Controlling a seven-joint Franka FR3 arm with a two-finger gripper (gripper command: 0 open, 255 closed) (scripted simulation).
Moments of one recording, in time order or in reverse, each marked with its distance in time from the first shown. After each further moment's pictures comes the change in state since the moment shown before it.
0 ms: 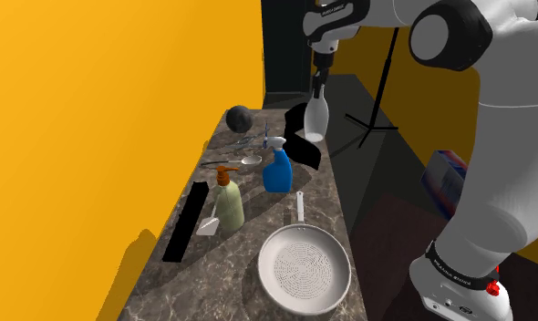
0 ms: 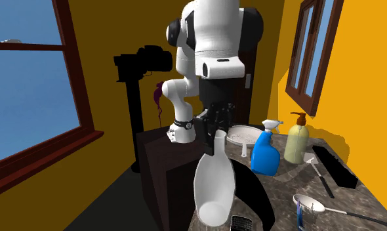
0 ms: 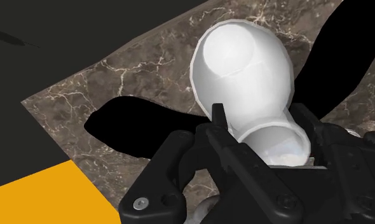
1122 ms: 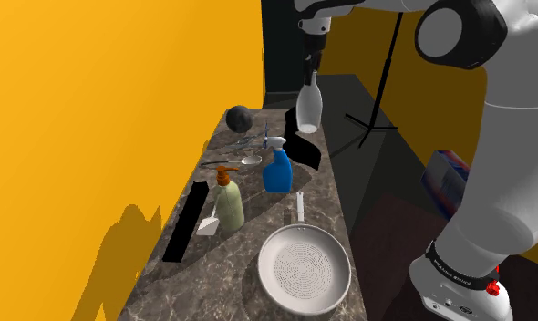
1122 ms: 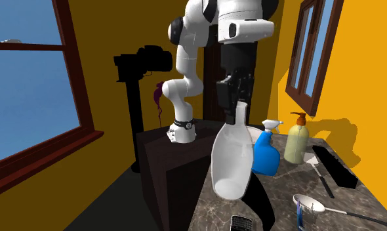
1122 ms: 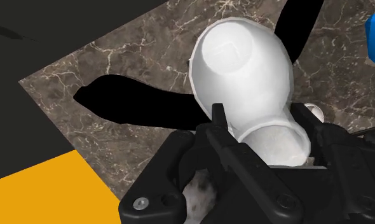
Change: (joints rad) arm 0.059 -0.046 0.021 0.108 -0.027 -0.147 0.097
